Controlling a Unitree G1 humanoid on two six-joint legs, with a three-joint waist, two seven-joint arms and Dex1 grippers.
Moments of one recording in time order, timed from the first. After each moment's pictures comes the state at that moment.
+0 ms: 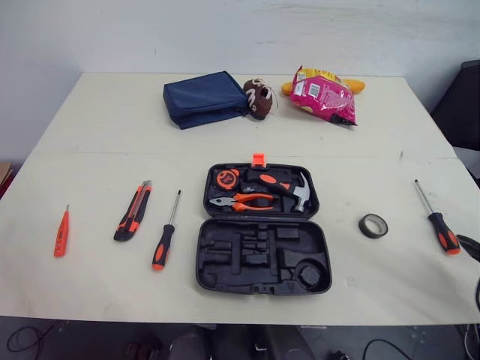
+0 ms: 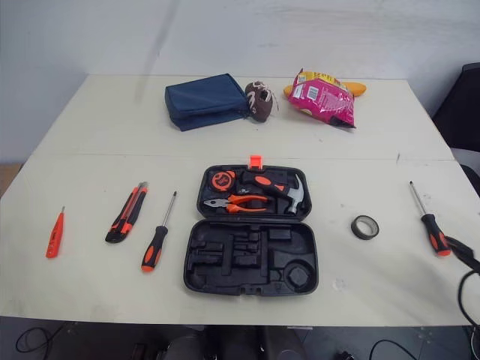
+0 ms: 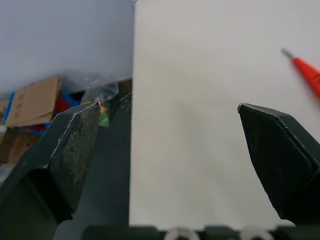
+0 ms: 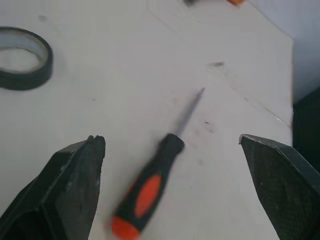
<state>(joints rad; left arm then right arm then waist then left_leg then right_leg) 0.01 1.17 0.79 0.91 -0.33 -0.08 -0.94 0.02 -0.96 -0.58 0.61 0.38 -0.36 1.14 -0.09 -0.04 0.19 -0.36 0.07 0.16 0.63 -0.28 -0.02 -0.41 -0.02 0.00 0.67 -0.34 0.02</state>
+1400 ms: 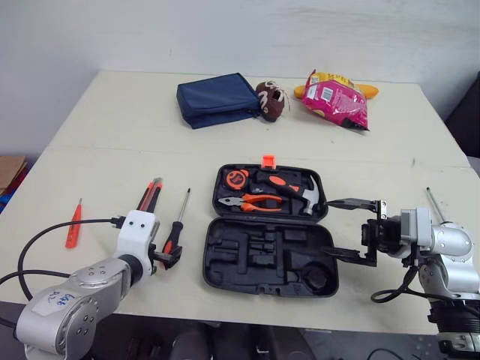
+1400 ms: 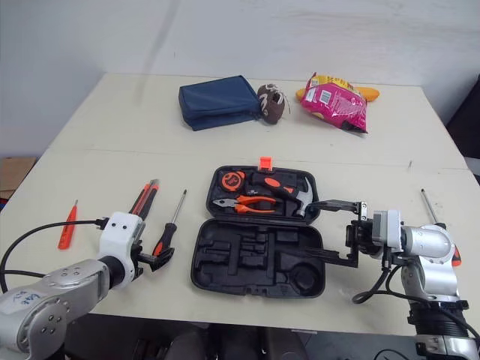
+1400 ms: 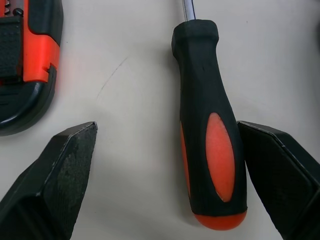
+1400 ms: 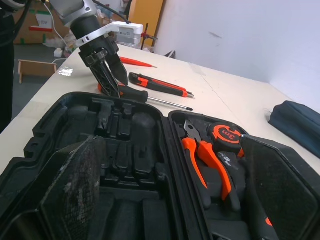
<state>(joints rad) -0.06 0.44 0.27 -0.87 -0.57 1.60 0.06 -0.19 -0.65 -0.16 0.09 0.59 -0.30 1.50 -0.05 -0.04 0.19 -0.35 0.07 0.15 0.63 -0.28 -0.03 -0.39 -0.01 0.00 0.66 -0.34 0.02</state>
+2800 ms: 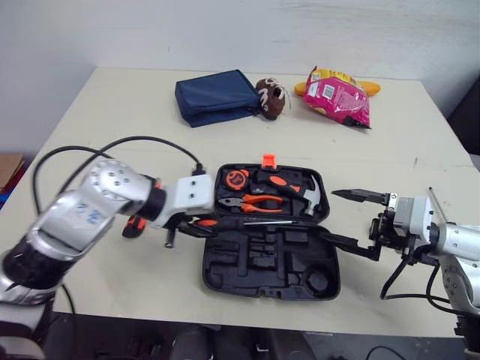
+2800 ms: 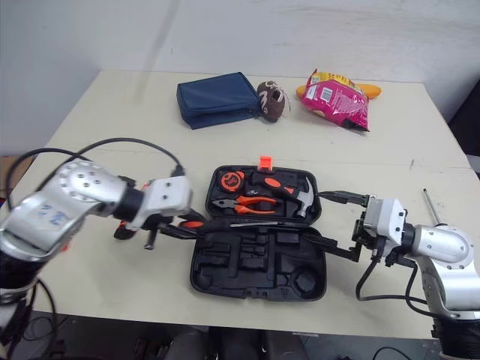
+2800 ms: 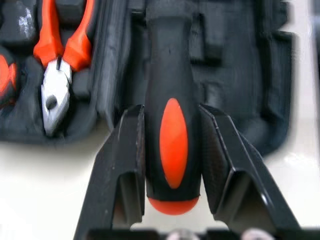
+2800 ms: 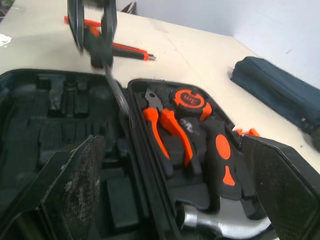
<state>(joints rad) -0.78 0.91 -0.44 -0.41 -0.29 0.84 -1.10 -0.07 -0.77 -0.21 -0.24 0.52 -0.05 1.16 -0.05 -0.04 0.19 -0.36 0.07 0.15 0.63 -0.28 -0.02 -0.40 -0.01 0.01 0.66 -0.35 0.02</state>
